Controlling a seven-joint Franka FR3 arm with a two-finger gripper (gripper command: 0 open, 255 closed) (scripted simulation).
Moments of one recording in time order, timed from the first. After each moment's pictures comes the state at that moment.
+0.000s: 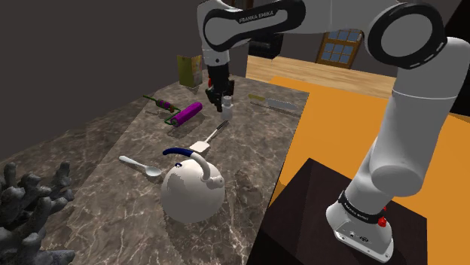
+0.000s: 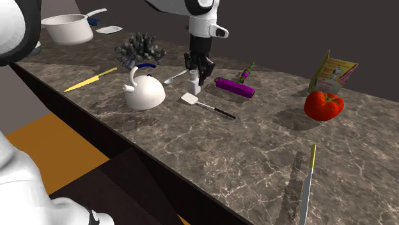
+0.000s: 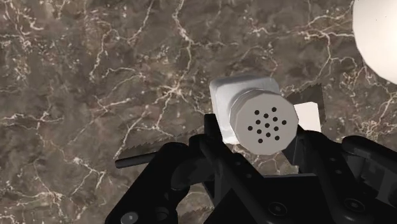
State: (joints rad) arm 0.08 0.20 0.14 -1.68 -0.03 1.68 0.16
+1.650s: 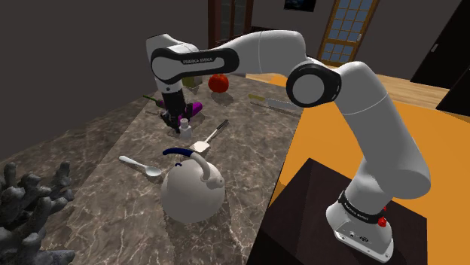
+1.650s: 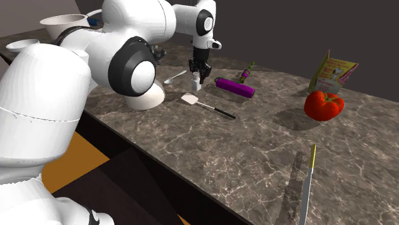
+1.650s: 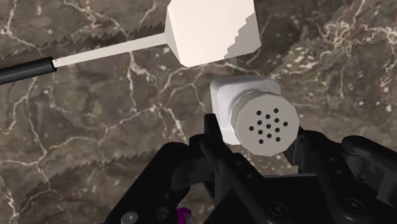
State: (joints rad) arm 0.24 0.81 0.17 -0.99 -0.10 1.60 0.32
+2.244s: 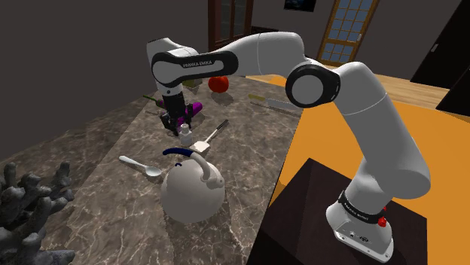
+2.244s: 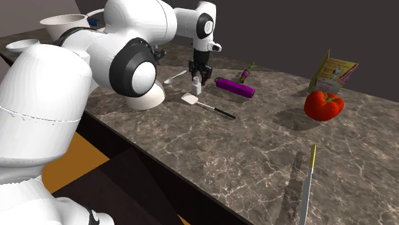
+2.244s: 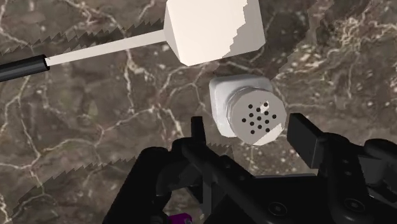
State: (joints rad) arm 0.24 0.81 0.16 -1.01 -0.10 1.62 0.32
